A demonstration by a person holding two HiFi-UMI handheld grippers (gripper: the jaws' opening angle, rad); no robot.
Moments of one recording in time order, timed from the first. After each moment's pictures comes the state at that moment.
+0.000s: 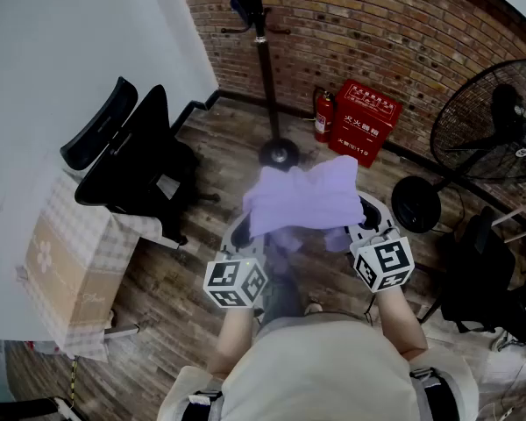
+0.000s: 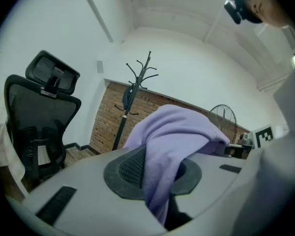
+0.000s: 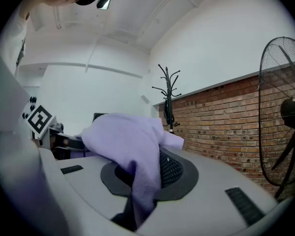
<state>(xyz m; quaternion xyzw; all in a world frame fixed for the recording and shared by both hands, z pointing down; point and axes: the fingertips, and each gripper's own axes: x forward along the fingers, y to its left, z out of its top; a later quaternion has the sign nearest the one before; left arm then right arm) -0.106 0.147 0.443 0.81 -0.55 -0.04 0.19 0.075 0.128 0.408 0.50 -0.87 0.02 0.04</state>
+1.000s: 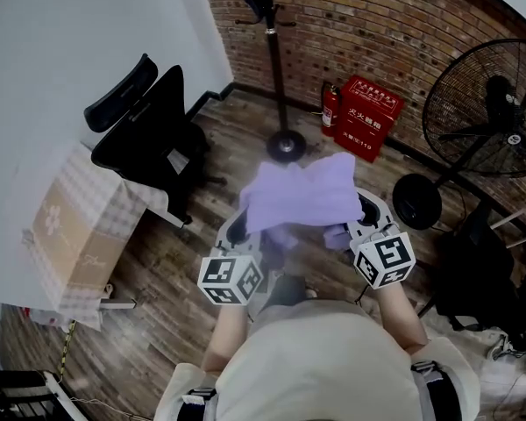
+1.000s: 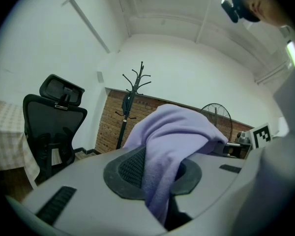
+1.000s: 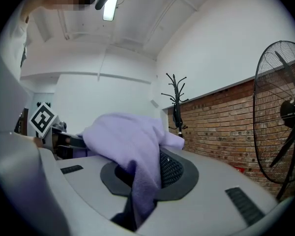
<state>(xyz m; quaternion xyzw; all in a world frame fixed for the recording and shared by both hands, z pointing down) -0.082 0.261 0.417 0.80 -0.57 -0.04 0.16 0.097 0.230 0.391 0.45 -0.89 0.01 0.03</state>
